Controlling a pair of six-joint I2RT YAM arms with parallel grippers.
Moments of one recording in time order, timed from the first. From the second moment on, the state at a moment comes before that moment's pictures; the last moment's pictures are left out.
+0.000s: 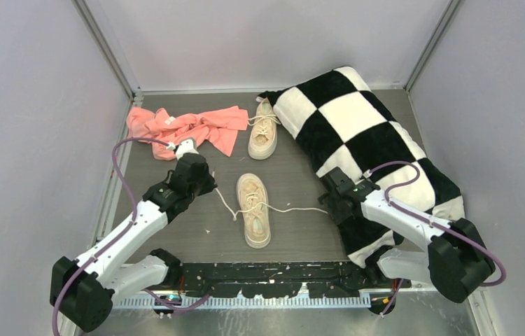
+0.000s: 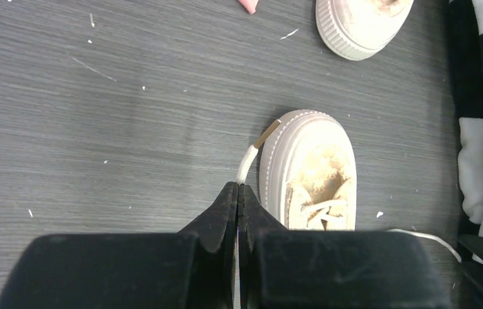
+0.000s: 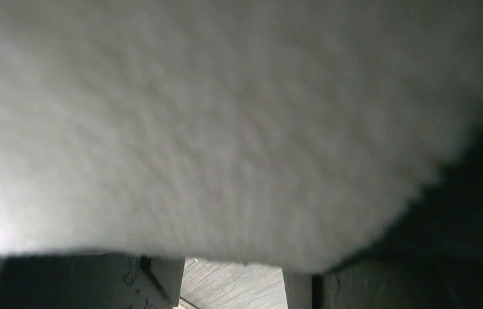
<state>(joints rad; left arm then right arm) -0.53 1.00 0.73 -0.43 -0.30 -0.70 0.58 1.17 0.64 -0.70 0.29 1.51</state>
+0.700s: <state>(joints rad) -0.53 0.96 0.72 -0.51 -0.26 -0.71 0.58 1.37 0.67 -0.57 0.28 1.62</state>
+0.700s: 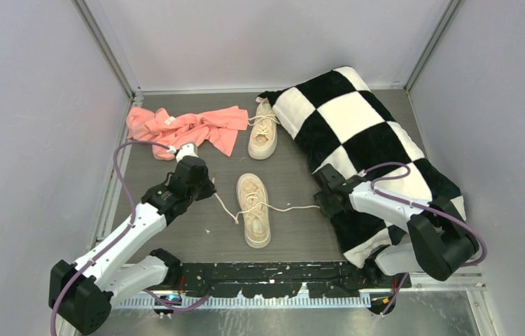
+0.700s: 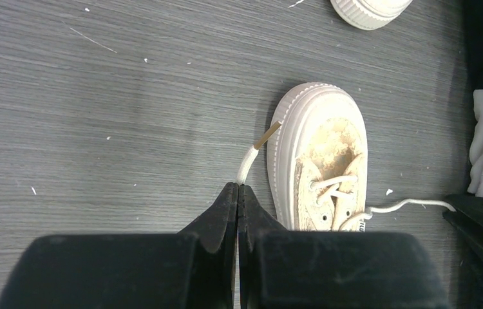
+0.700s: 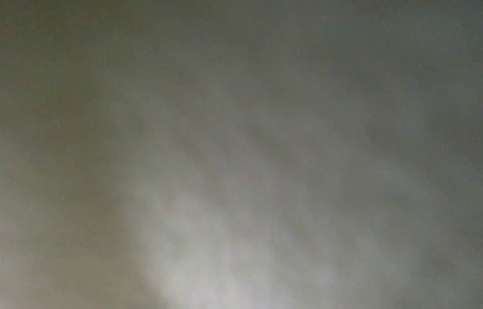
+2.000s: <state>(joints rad) -0.53 0.91 0.87 -0.56 -0.05 -0.54 0.91 1.45 1.04 -0.01 -0.24 0.78</state>
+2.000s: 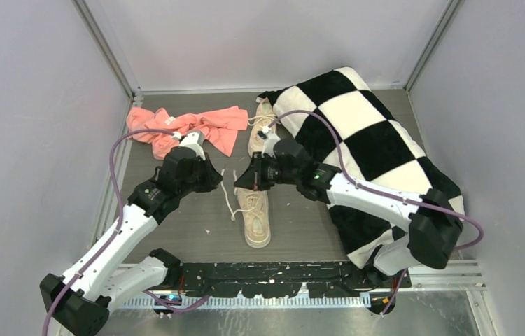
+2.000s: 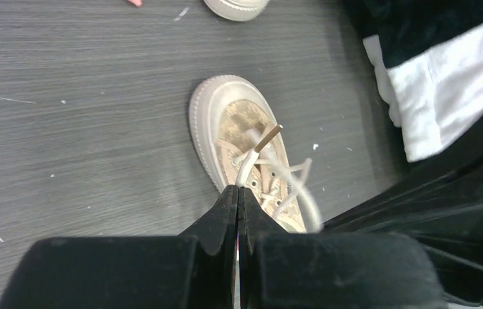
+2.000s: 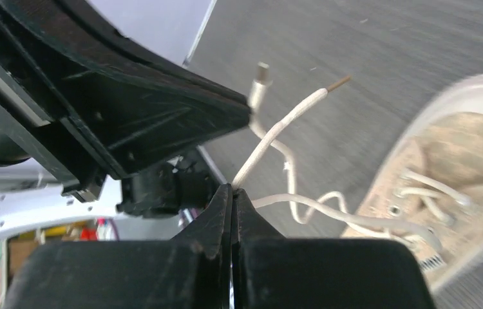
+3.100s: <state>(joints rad) -0.53 0.64 0.79 -0.68 0.18 -0.59 0.88 1.82 1.24 -0.03 -0.59 0.73</state>
